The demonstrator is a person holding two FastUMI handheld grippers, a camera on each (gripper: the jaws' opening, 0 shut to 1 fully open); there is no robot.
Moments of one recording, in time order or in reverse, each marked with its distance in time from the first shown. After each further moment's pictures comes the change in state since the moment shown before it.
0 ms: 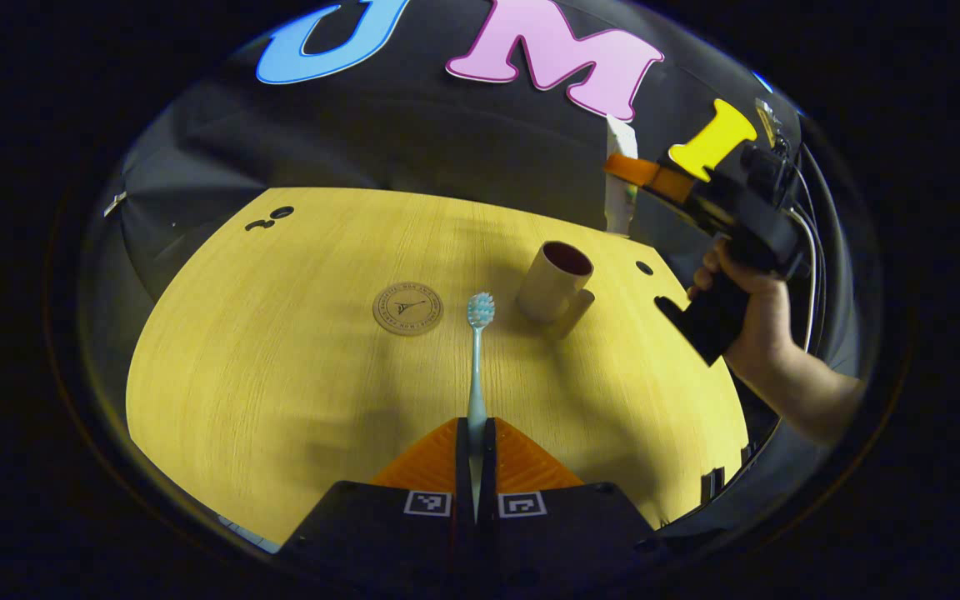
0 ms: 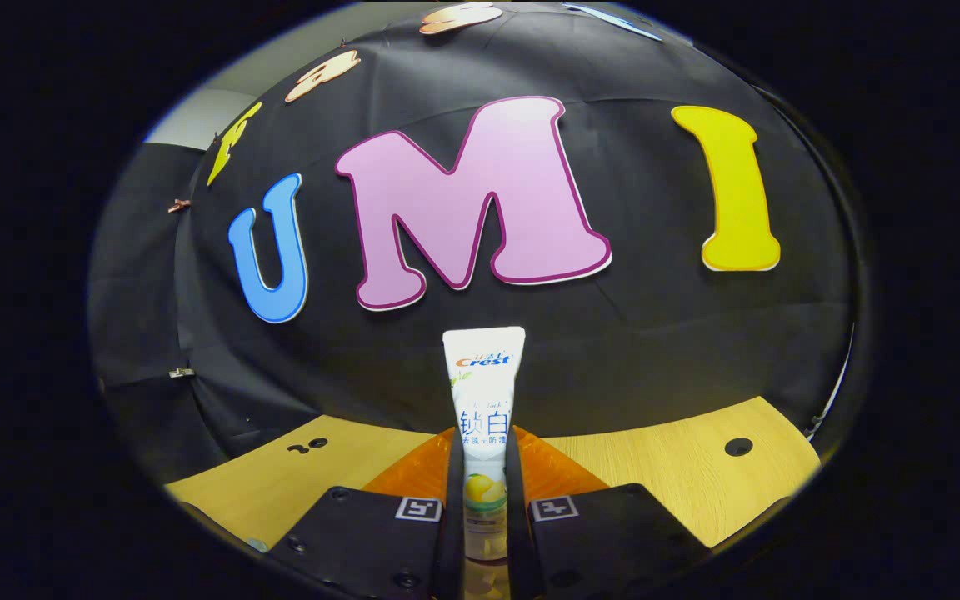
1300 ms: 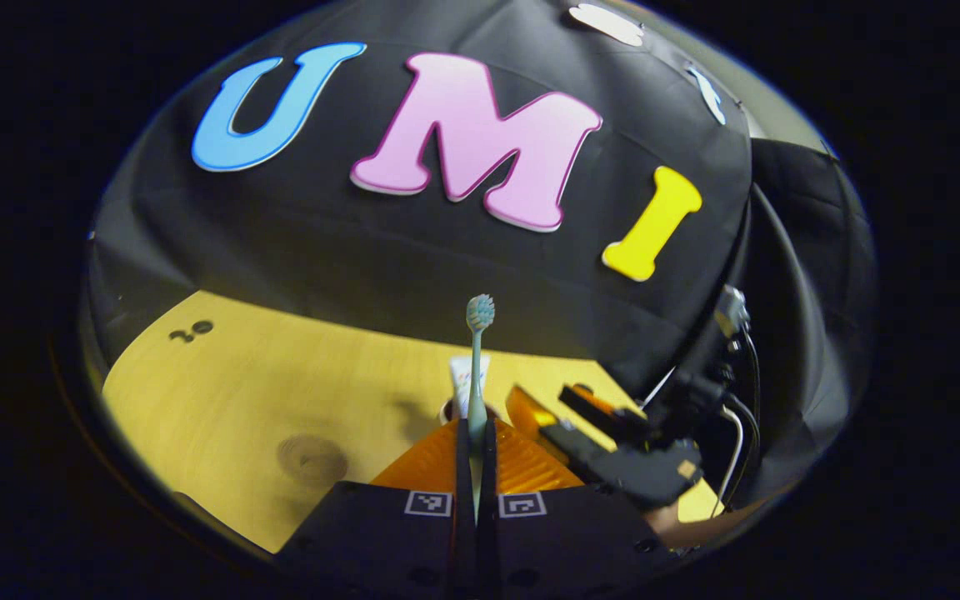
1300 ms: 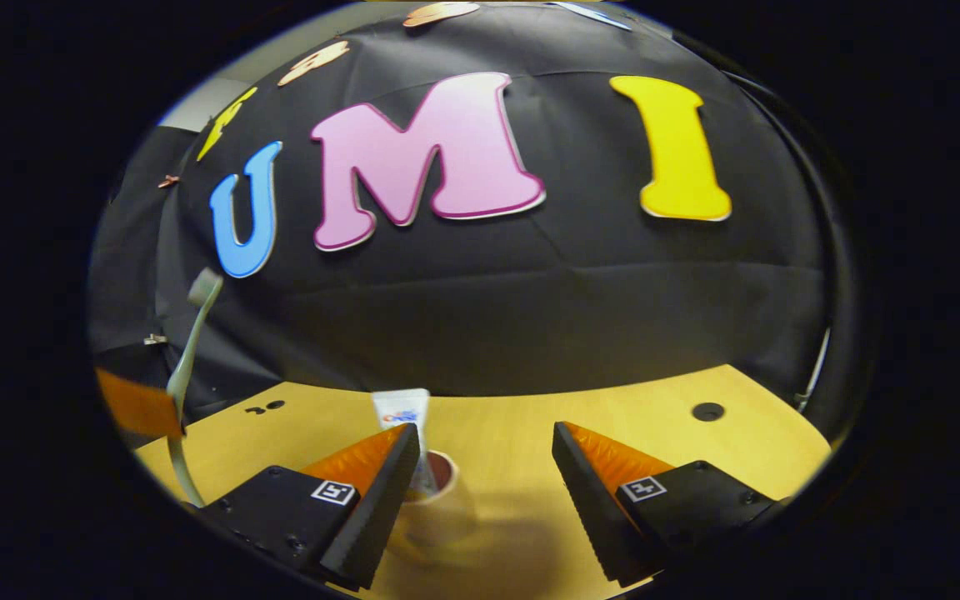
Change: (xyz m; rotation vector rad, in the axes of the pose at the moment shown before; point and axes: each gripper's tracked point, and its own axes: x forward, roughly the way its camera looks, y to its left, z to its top) left arm 0.047 -0.118 0.165 0.080 -0.464 -0.234; right arm -0.048 -0.086 -0.081 -0.011 0.055 -0.128
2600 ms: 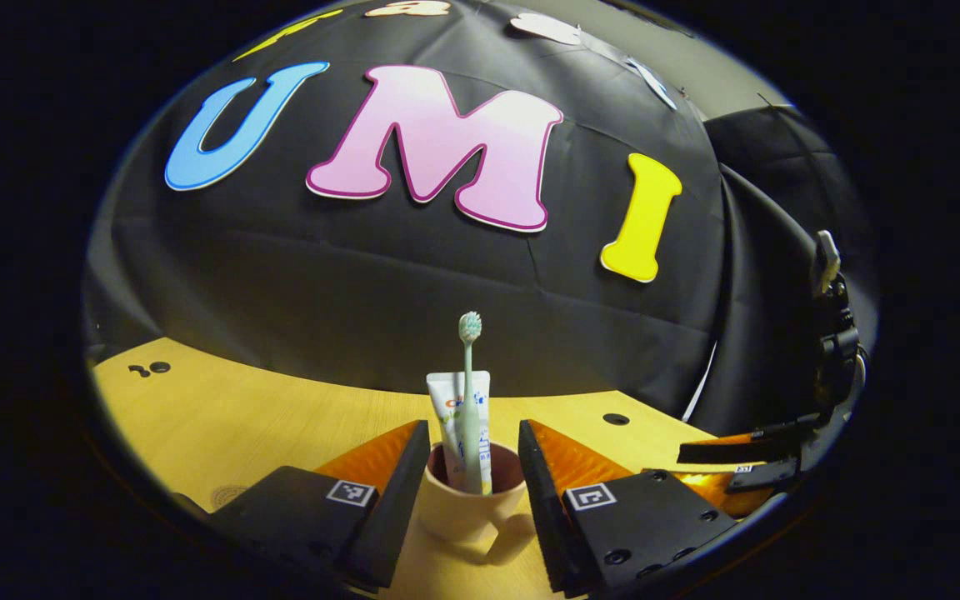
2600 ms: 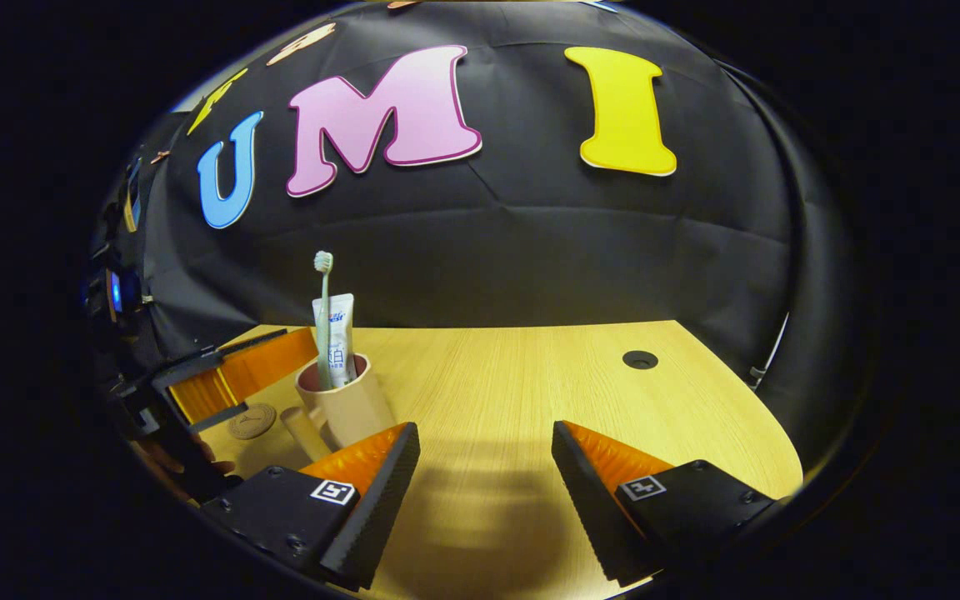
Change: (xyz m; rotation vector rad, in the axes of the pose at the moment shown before) left arm 0.091 0.021 -0.062 0.162 -0.208 0.014; right arm -0.050 -0.062 -0.050 -0.059 0.156 -0.033
